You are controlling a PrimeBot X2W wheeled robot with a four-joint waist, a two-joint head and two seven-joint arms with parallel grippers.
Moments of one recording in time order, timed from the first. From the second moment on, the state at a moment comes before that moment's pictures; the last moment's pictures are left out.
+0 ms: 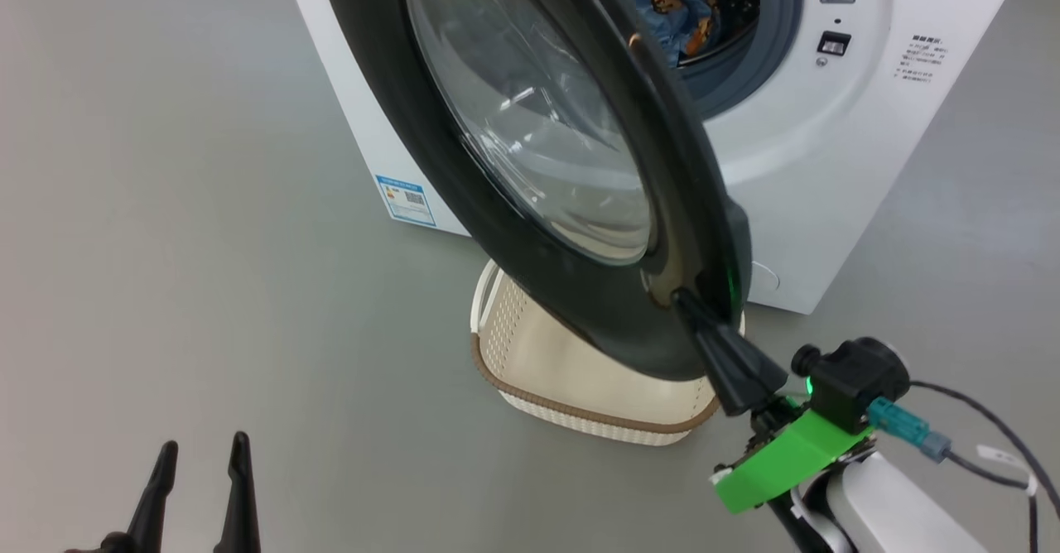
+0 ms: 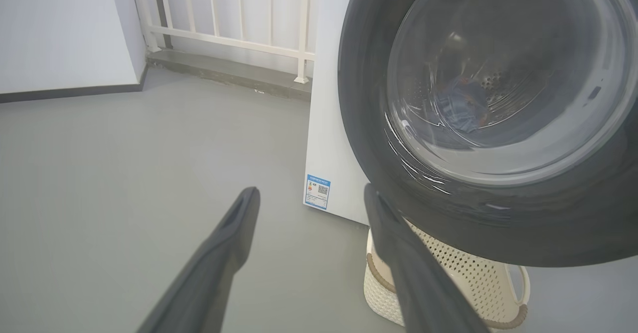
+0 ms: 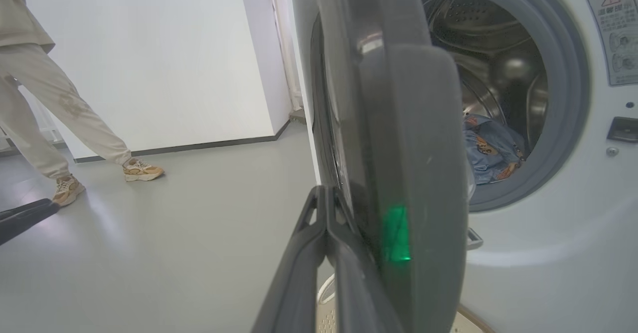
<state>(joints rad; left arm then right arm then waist) 0.06 0.13 0.02 0.17 -0.37 -0.13 -0.26 -0.26 -0.20 0.46 0.19 0.37 0.13 -0.25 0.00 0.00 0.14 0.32</state>
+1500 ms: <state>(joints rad) -0.16 0.08 -0.08 0.12 -0.37 -0.13 -0.26 -0.75 -0.32 0.16 0.35 0.35 0.13 -0.25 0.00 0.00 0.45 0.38</state>
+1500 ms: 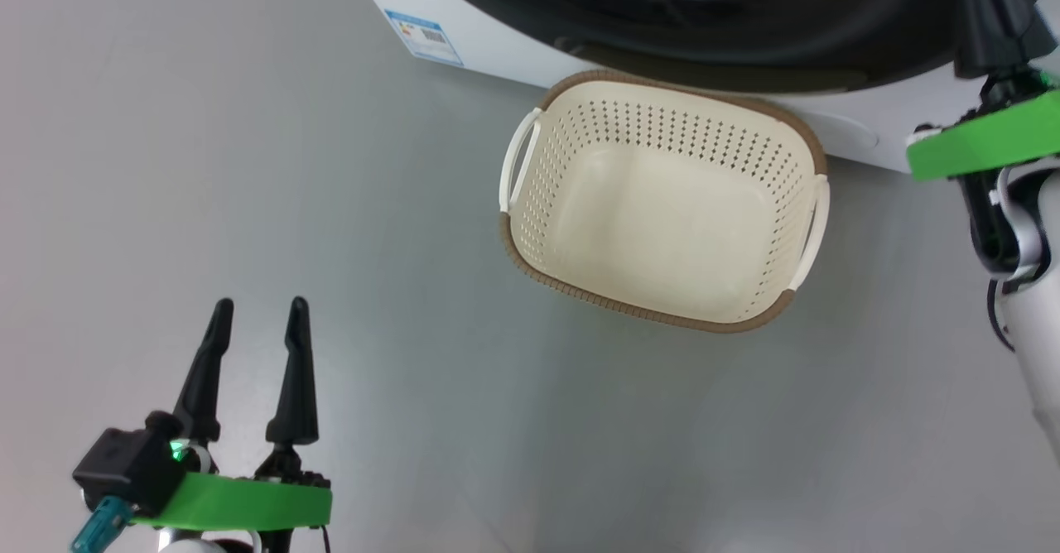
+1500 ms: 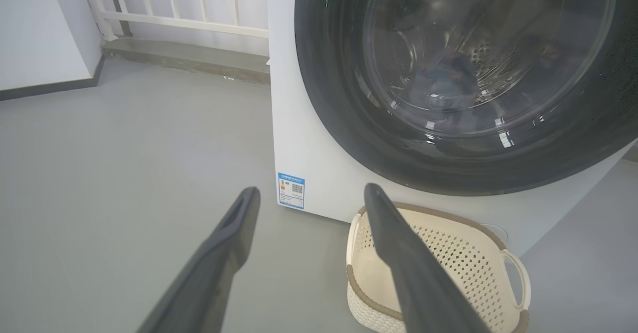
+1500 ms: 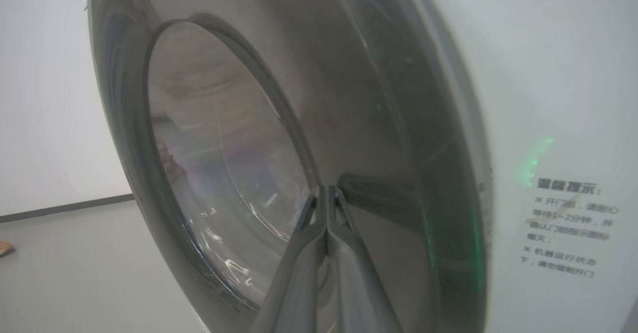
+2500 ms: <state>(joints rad) -0.21 0.09 -0.09 0.16 -0.38 -0.13 -0.26 -0.79 -0.29 0.19 0.38 0.32 0.13 -0.26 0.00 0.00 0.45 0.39</state>
